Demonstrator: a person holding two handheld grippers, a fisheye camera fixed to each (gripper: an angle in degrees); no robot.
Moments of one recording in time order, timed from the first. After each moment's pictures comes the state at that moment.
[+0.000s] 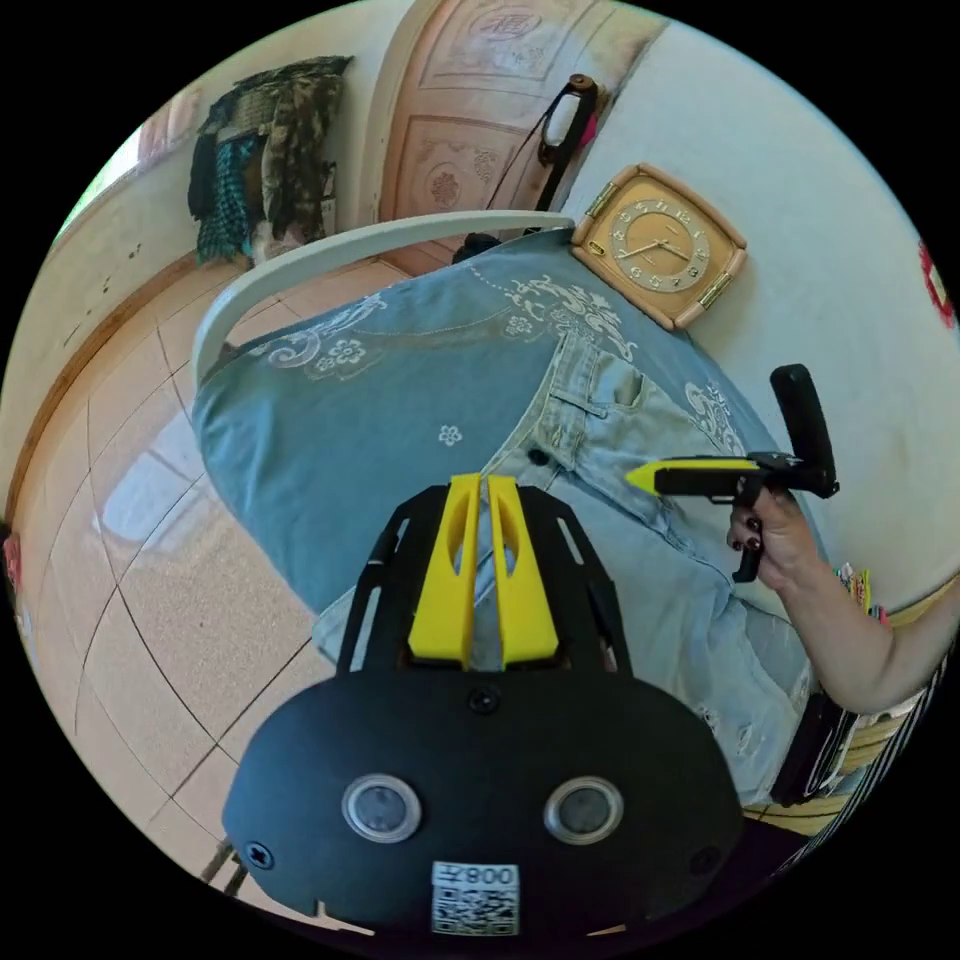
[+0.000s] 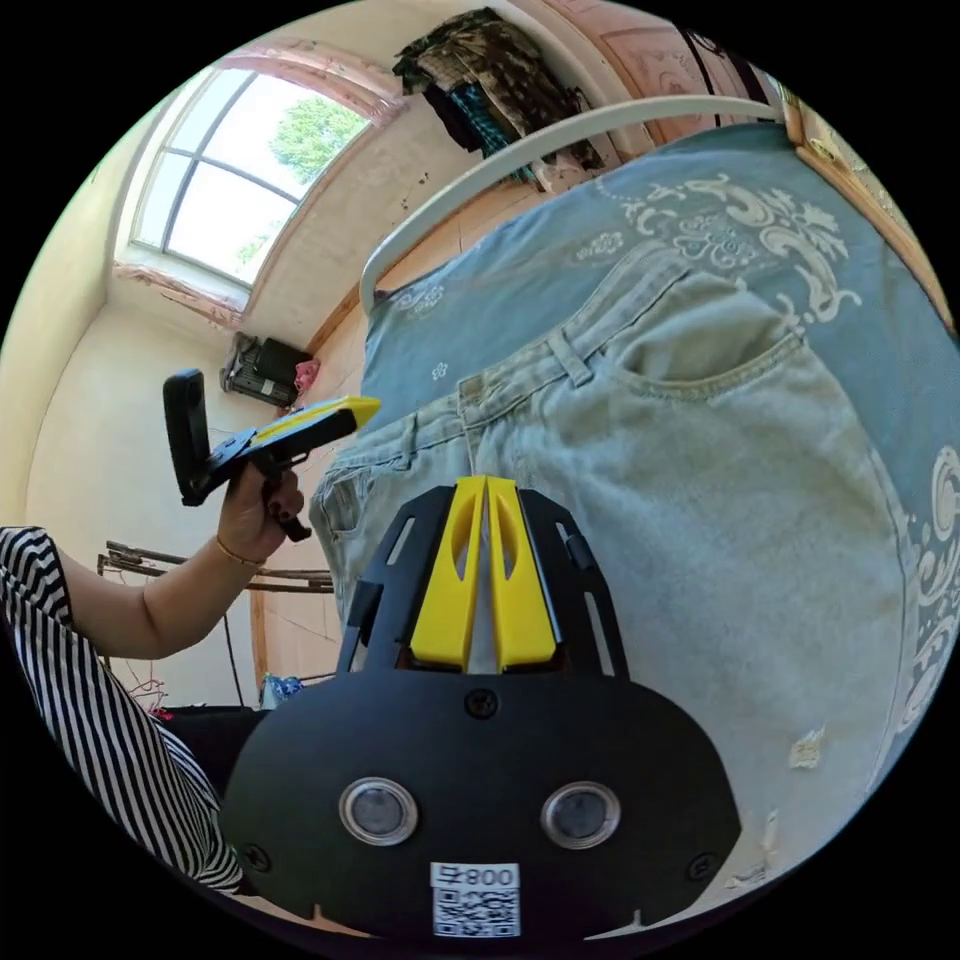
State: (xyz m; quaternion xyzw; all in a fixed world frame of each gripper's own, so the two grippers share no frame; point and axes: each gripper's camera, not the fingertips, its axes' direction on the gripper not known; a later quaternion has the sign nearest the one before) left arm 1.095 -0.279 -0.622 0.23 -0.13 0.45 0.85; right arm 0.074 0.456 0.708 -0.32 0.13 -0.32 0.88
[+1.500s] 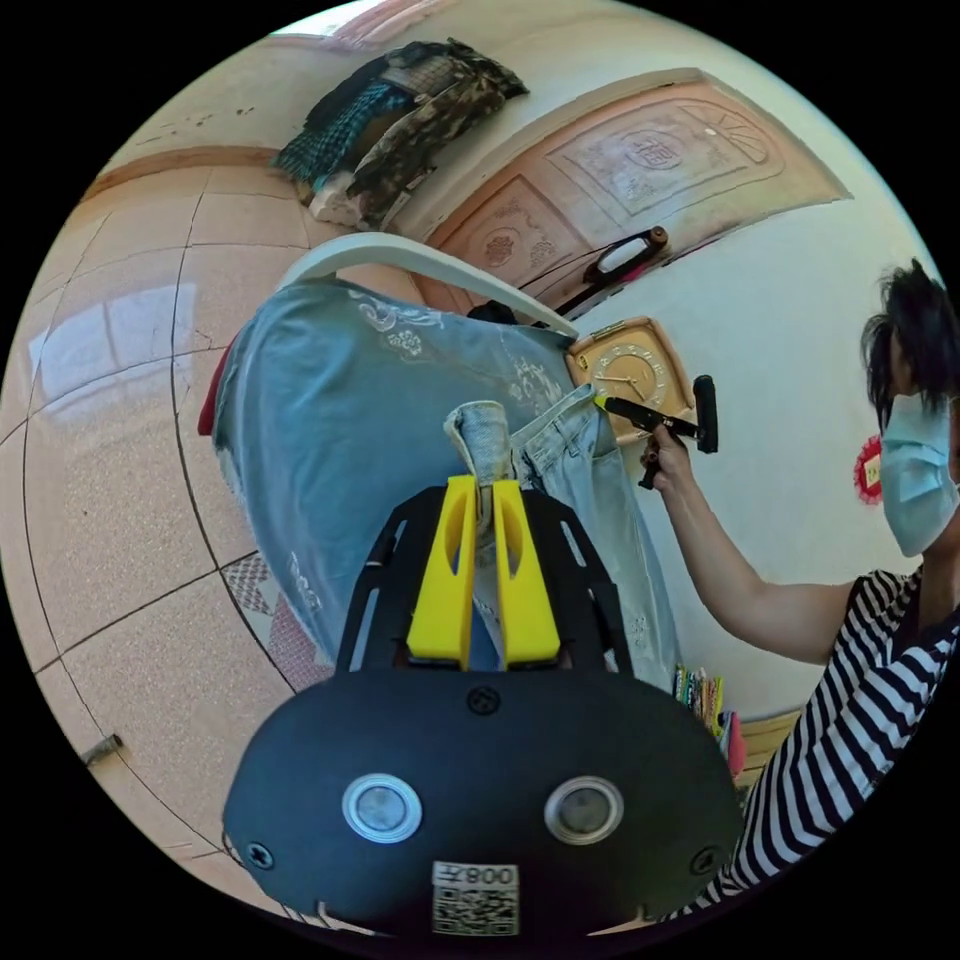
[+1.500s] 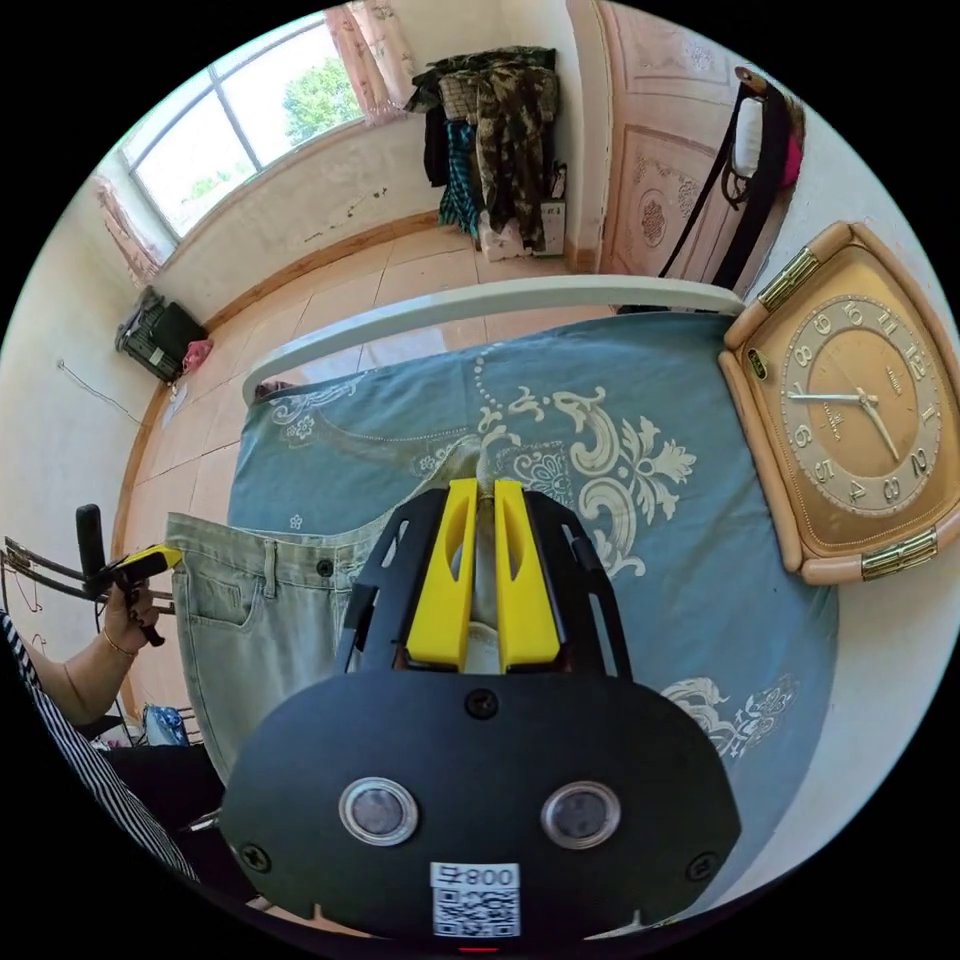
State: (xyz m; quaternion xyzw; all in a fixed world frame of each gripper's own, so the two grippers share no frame) left arm 0.898 -0.294 -0.720 0.24 0.10 0.34 0.90; right arm -0.086 0.369 0.752 -0.24 0.27 -0.44 0.82
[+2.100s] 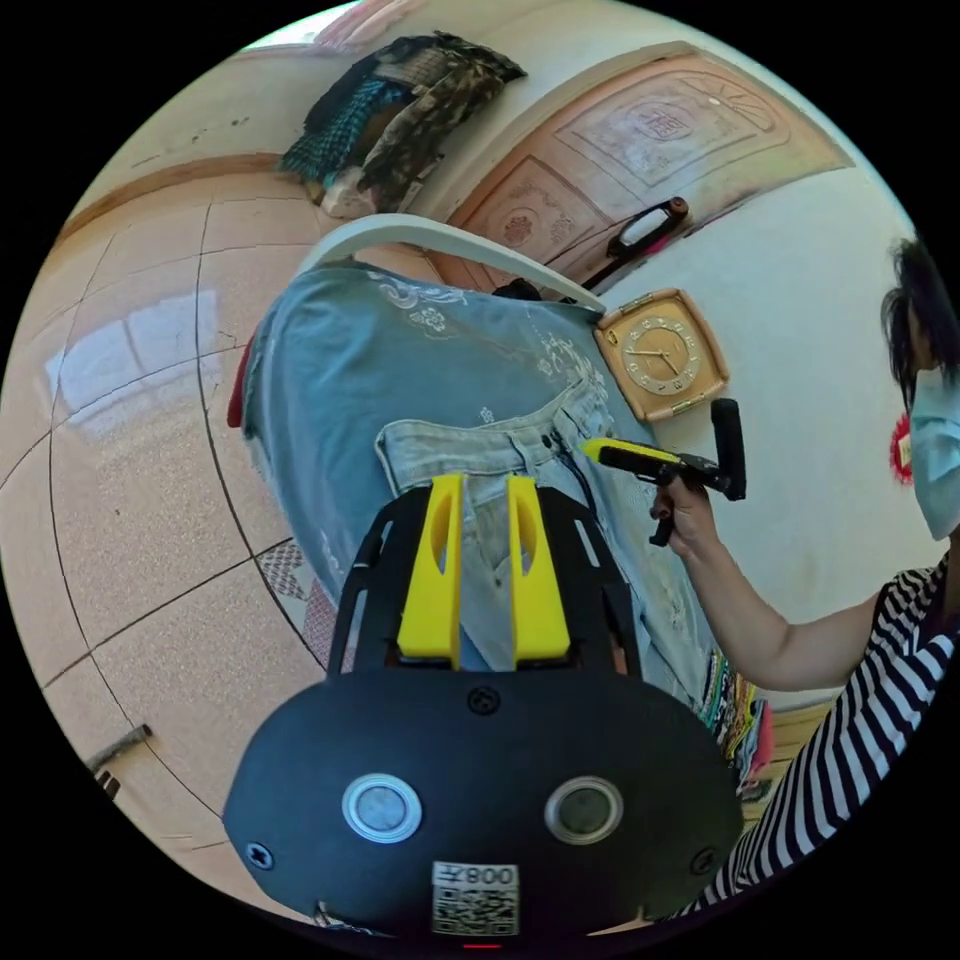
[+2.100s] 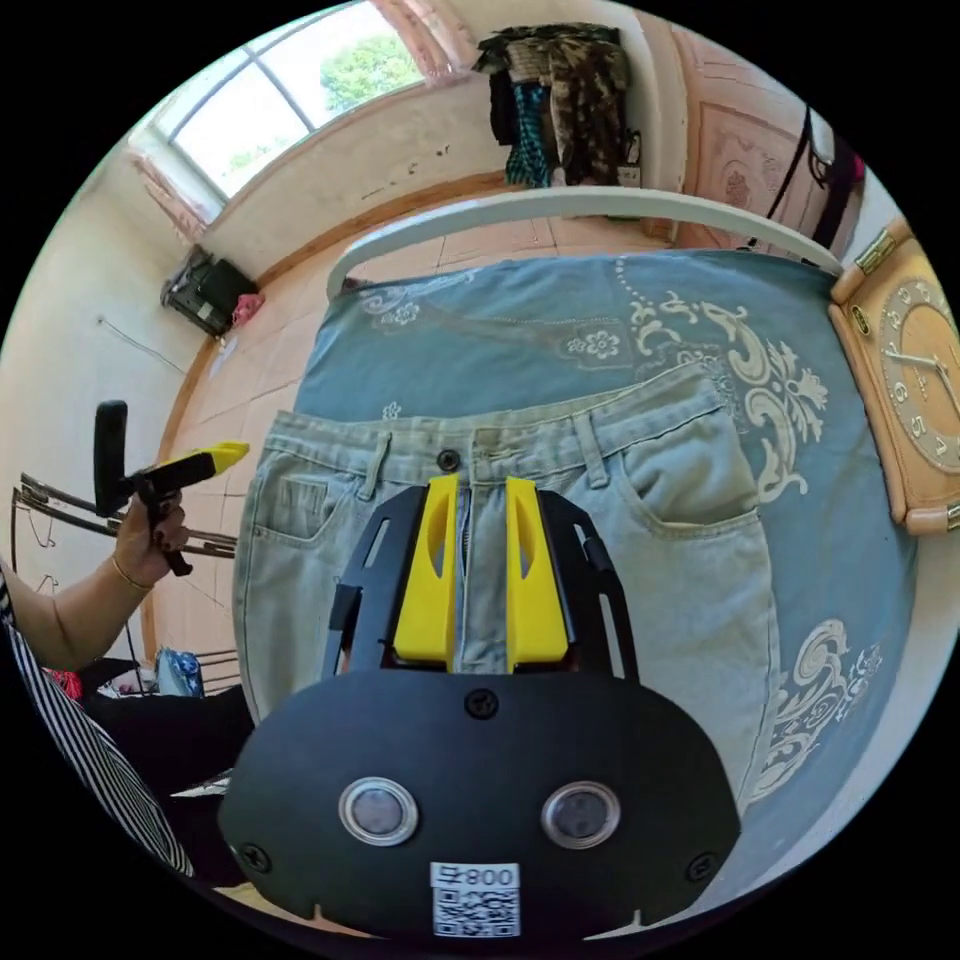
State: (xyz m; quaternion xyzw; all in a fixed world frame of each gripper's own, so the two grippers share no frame) left arm 0.930 -0.283 -0.682 0.23 0.04 0.35 0.91; right arm -0.096 0.530 0.691 -0.34 0.23 -0.44 0.79
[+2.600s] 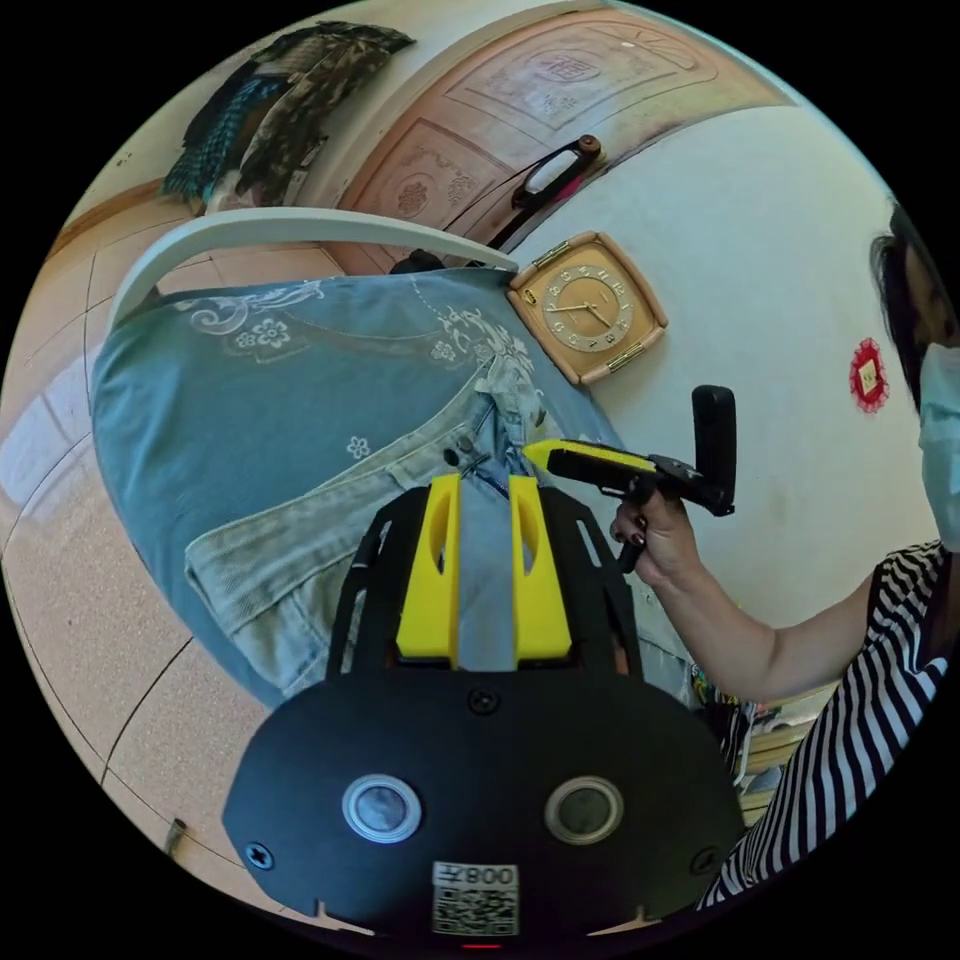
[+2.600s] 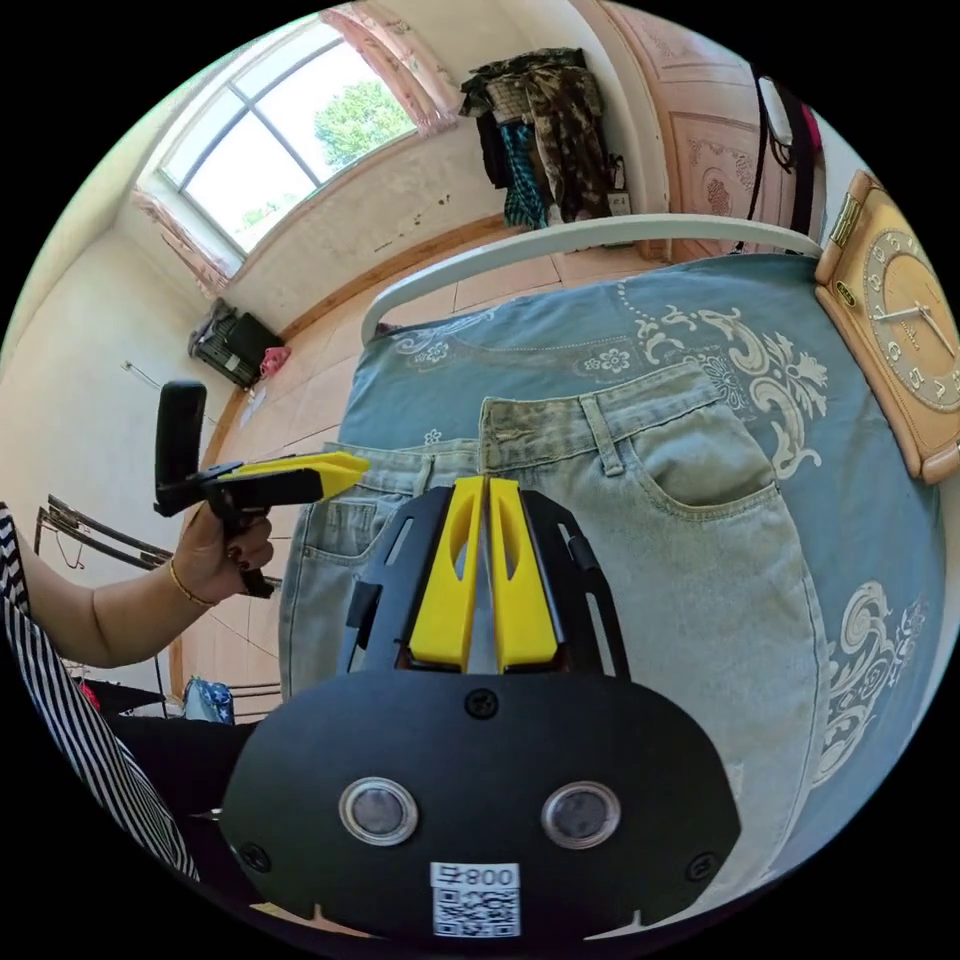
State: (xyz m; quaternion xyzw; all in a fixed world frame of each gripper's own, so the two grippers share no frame) left arm 1.059 -0.296 -0.589 0.17 0.08 0.45 0.87; right arm -0.141 0.587 0.551 -0.29 0.16 -0.42 0.85
